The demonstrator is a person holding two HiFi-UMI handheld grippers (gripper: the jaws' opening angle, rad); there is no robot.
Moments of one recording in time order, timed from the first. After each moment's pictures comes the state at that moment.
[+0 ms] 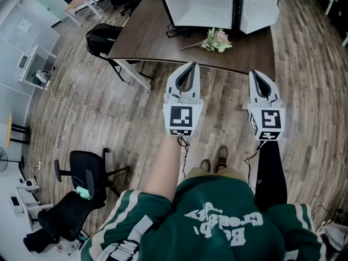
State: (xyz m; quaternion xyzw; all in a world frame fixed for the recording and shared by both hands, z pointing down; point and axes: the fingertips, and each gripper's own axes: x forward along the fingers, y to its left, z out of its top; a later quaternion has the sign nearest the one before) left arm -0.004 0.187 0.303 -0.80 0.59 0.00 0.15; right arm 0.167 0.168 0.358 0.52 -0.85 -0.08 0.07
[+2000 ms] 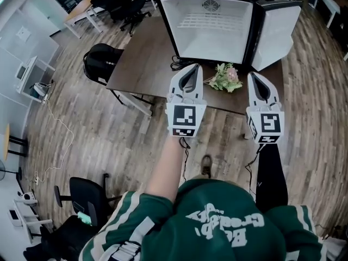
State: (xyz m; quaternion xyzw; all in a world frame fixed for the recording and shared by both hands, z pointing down) left arm -0.060 -0.015 0.282 -0.80 0.58 0.00 0.15; right arm 0.096 -0.025 0.322 0.51 -0.85 -0.12 0.04
